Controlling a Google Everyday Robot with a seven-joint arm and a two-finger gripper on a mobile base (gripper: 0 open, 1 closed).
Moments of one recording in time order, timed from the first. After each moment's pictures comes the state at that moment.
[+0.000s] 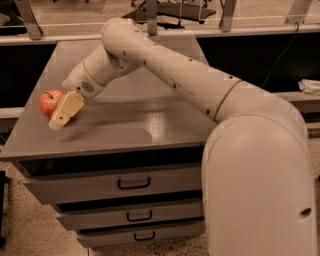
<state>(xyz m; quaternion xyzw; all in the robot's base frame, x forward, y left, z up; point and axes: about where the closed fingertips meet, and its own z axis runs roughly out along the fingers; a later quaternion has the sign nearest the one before) 0.605 0.273 0.847 -0.67 0.59 0.35 0.29</state>
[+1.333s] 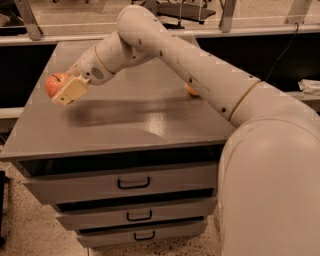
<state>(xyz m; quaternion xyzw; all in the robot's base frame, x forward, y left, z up) 0.621 0.251 0.890 -0.65 0.58 0.35 0.35</state>
